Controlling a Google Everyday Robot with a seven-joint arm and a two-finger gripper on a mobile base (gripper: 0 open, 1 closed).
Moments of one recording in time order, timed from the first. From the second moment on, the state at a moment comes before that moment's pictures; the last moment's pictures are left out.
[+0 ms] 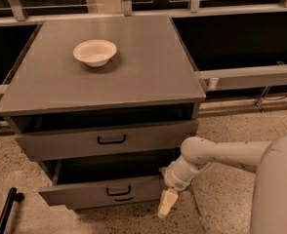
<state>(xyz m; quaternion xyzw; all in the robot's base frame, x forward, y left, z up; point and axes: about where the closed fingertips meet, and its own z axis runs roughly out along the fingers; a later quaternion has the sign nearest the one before) 0.491 -0.075 0.438 -0.64 0.73 0.22 0.12</state>
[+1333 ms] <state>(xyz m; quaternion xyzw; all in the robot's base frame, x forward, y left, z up) 0.436 -0.105 0.459 -0.62 0.74 0.25 0.07</state>
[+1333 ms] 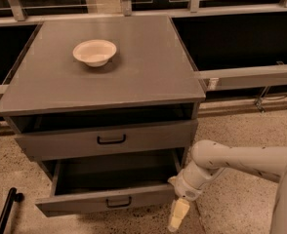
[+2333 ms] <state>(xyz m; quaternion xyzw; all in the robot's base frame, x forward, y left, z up) 0.482 -0.082 0.469 -0.66 0.71 0.21 0.14</state>
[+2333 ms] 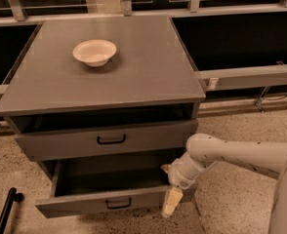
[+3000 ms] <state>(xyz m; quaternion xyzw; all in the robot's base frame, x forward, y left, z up) 0.494 -0.079 0.446 -0.67 0.69 0.22 0.17</state>
